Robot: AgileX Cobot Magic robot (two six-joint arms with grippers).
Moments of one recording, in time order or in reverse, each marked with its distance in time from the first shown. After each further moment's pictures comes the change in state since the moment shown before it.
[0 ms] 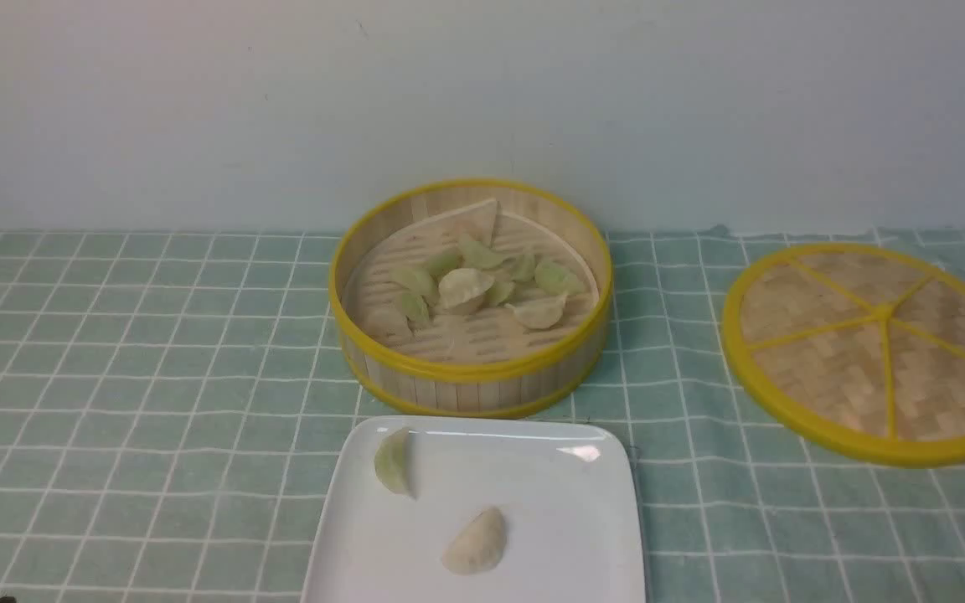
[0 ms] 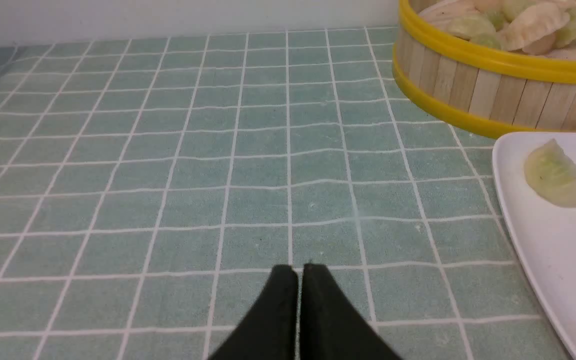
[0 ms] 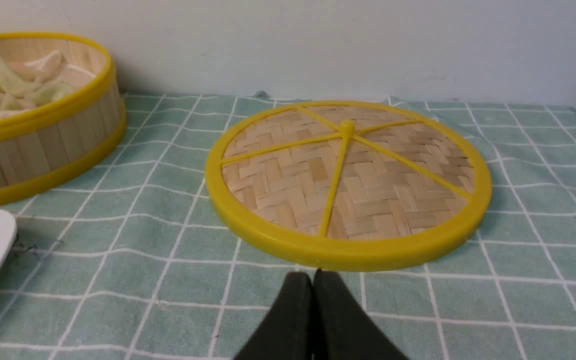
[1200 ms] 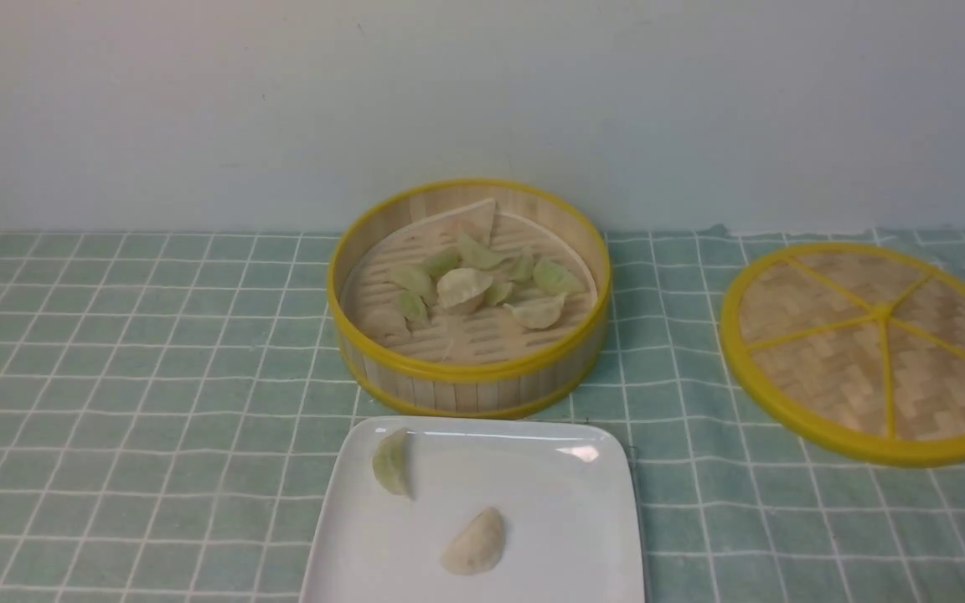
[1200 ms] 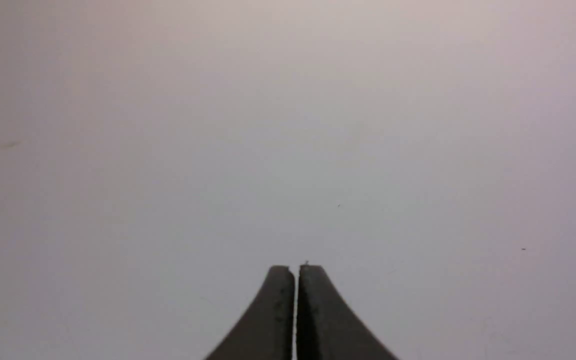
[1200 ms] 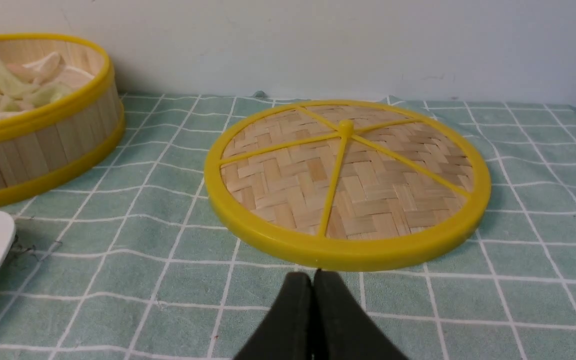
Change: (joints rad) right arm 0.000 0.000 0.000 0.000 -0.001 0.002; left arm 0.000 0.105 -0.216 -0.212 -0.557 -0.175
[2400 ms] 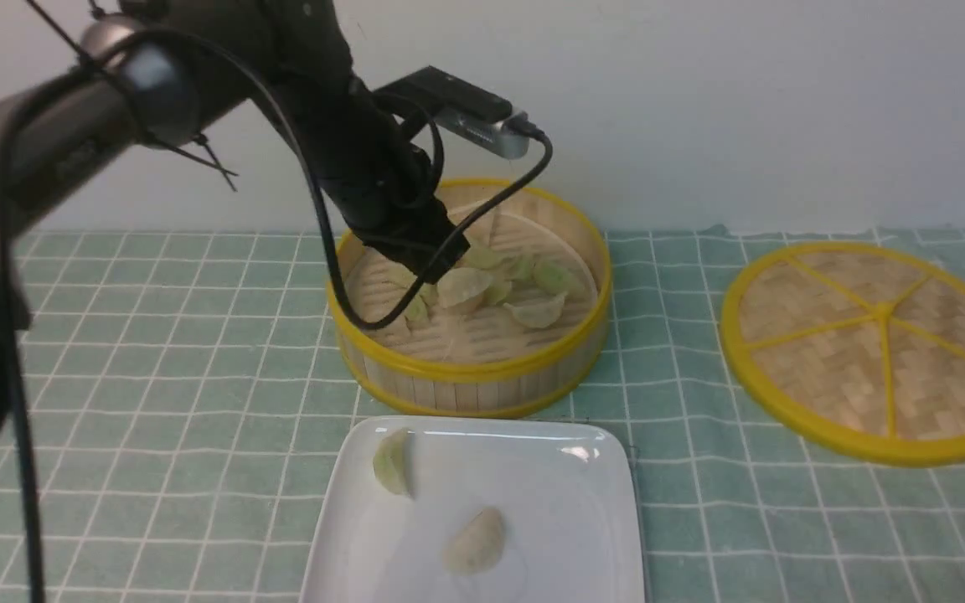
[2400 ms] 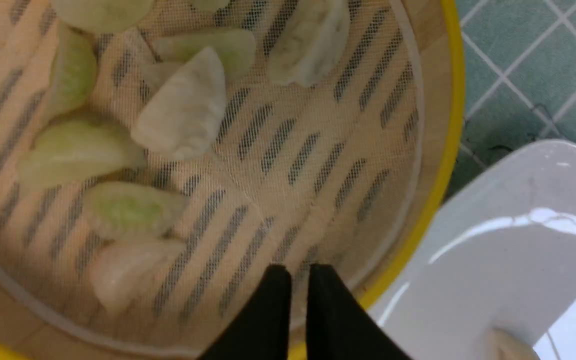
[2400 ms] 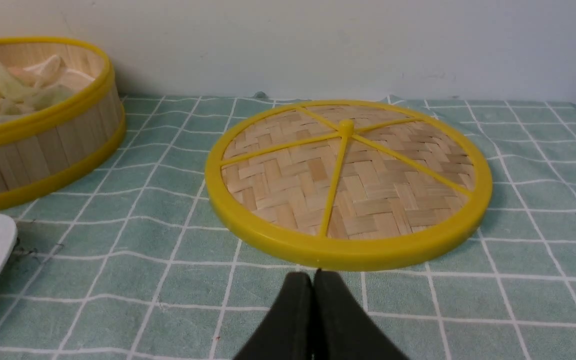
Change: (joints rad) right arm 0.000 0.000 0.001 -0.002 -0.002 0.011; left arm -0.307 2.043 -1.784 -0.037 1.323 0.674
